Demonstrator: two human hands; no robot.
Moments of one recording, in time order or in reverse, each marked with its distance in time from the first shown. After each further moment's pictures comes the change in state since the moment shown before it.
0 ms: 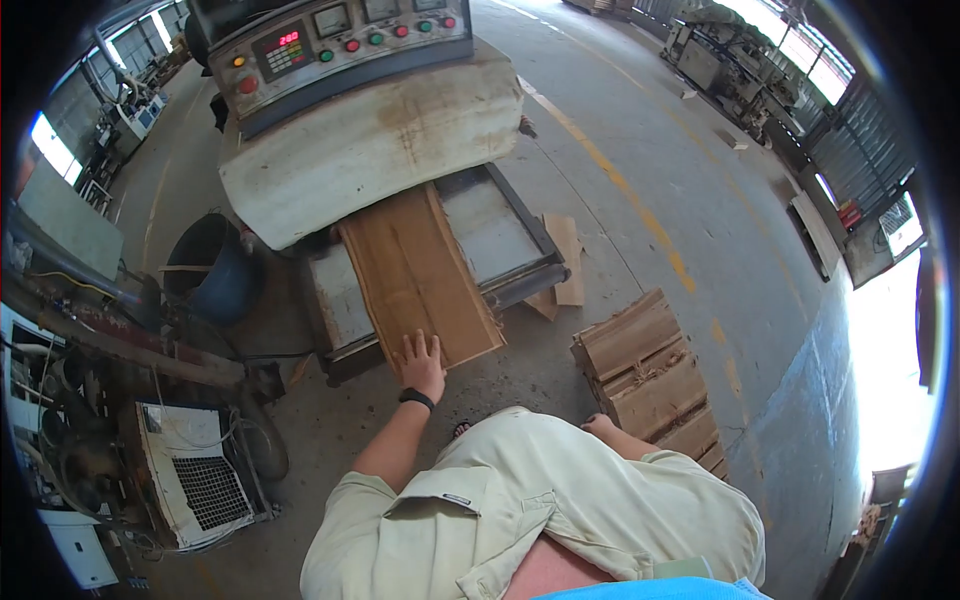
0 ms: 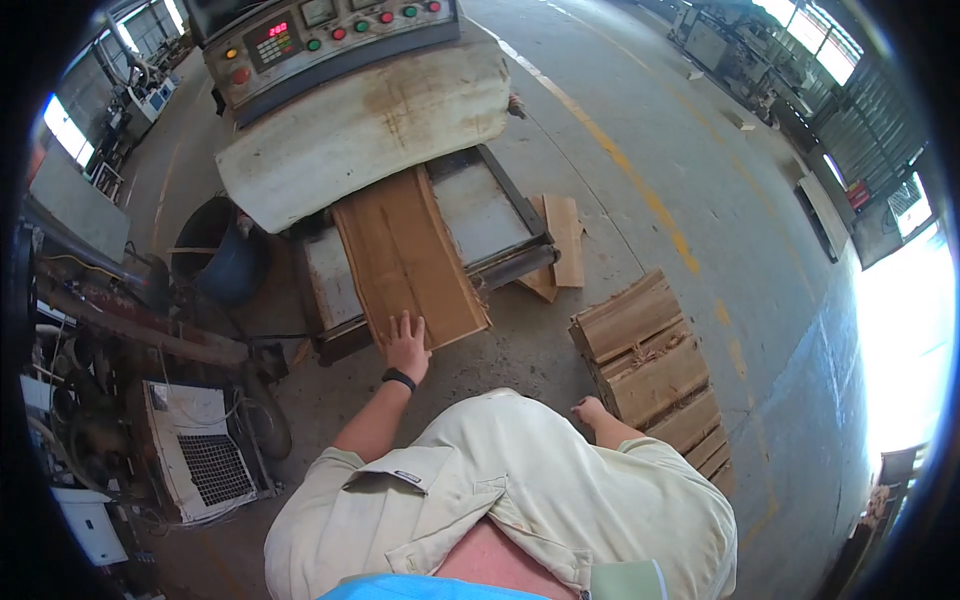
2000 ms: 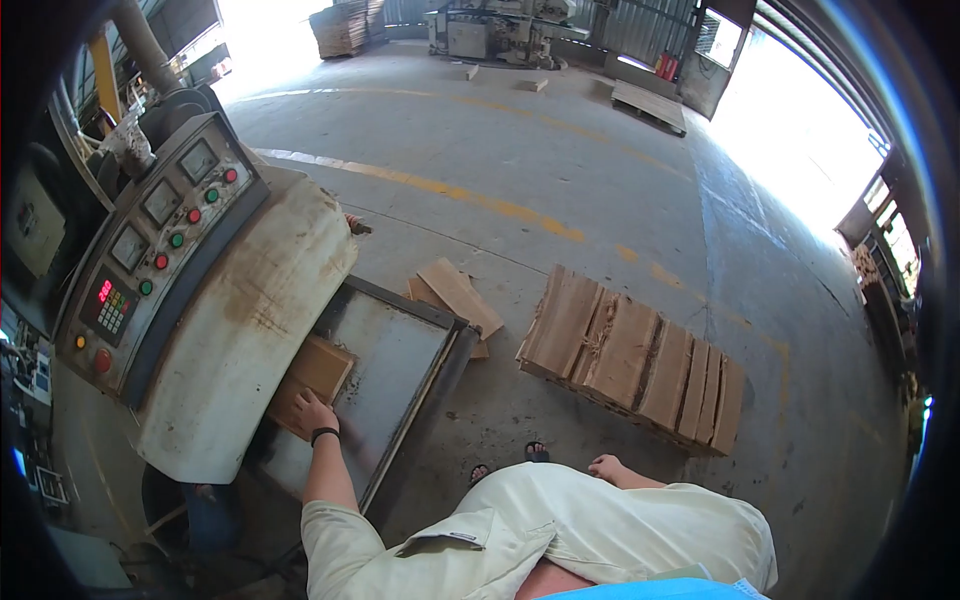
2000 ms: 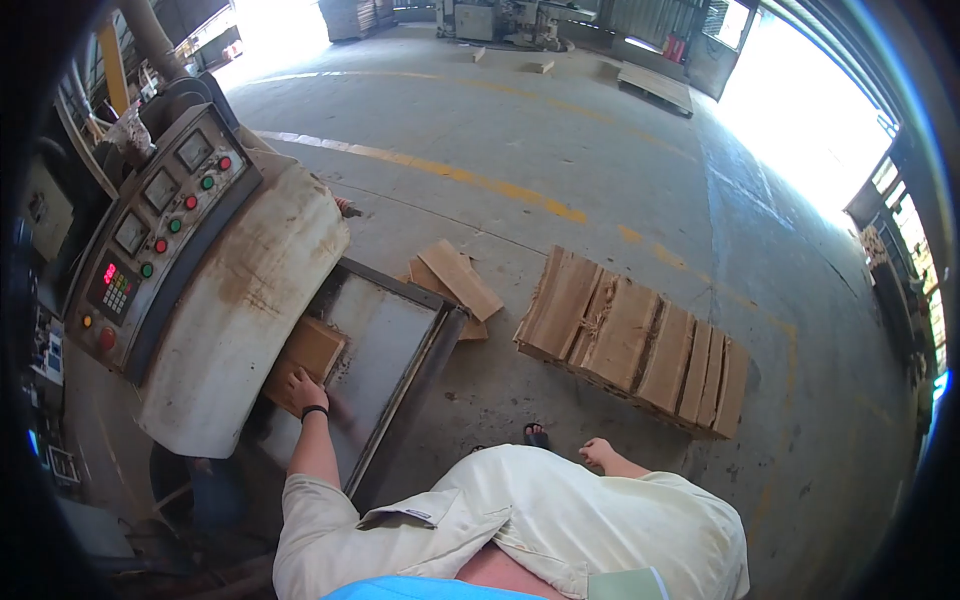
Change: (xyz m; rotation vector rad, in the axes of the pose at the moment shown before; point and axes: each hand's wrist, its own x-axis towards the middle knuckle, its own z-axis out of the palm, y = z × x) left_hand 0.308 -0.083 -0.071 0.120 0.167 -0.092; right_hand -0.101 -0.001 0.106 0.749 0.201 0.414
